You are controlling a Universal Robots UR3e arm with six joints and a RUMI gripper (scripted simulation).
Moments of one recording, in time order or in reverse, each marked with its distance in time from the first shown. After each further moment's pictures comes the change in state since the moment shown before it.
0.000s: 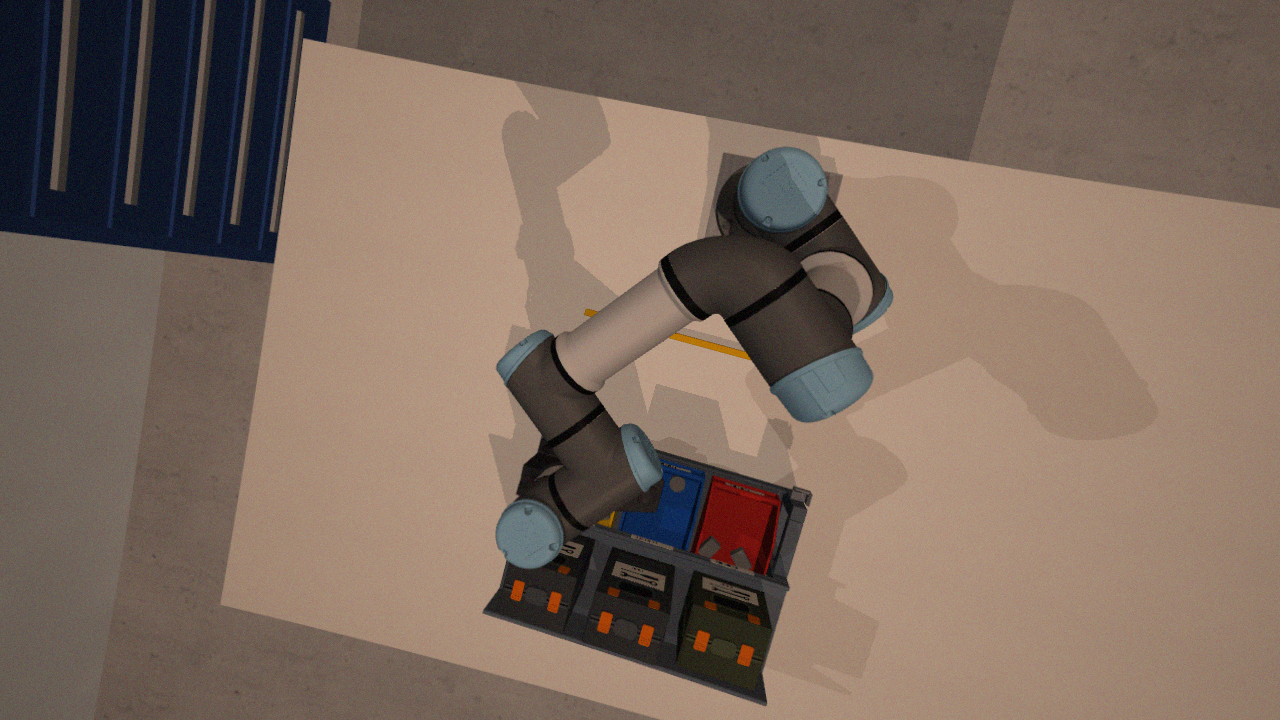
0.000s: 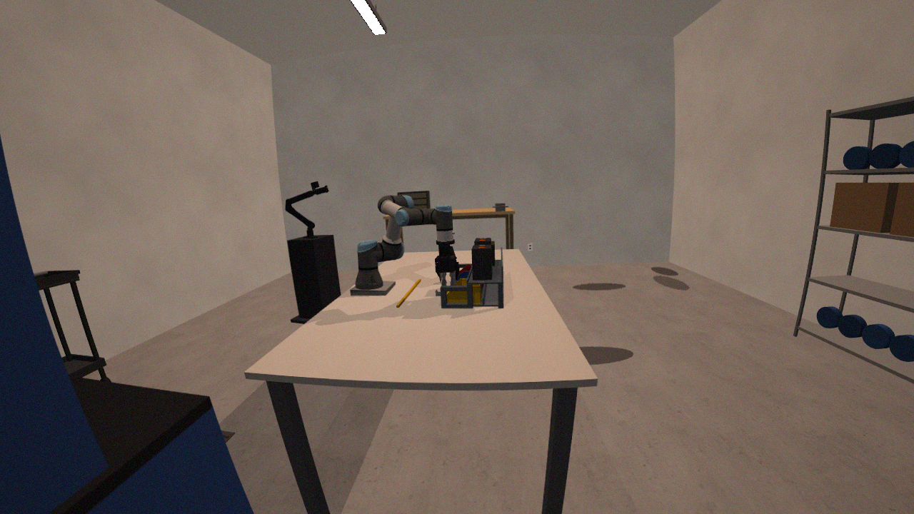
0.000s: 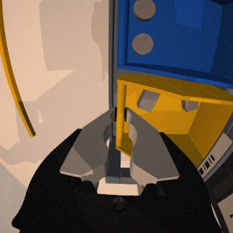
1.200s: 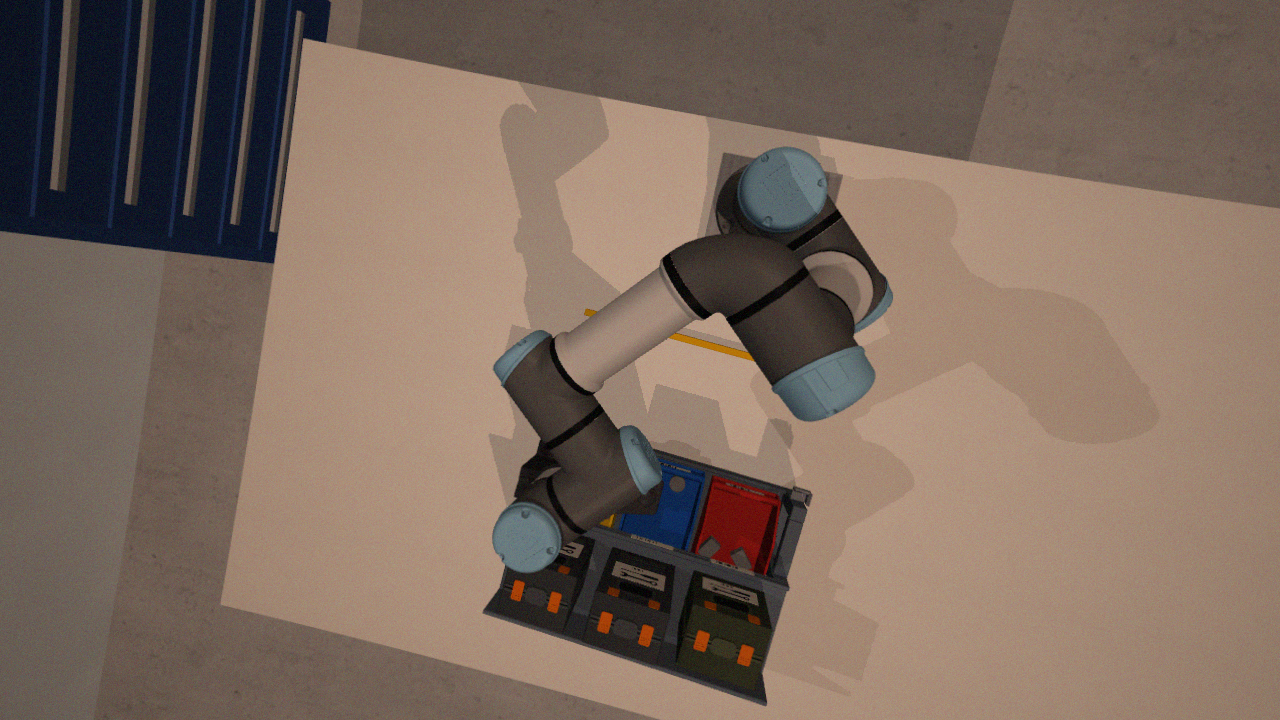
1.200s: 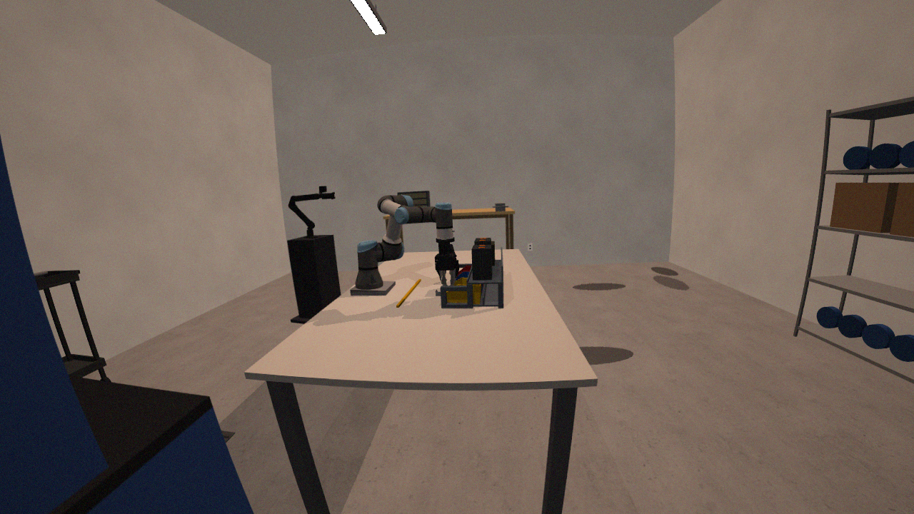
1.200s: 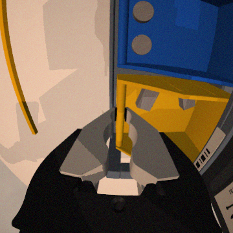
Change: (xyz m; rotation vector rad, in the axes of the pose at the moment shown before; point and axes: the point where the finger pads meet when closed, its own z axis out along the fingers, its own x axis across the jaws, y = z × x) arm 0.000 0.000 -0.008 0.000 0.000 0.000
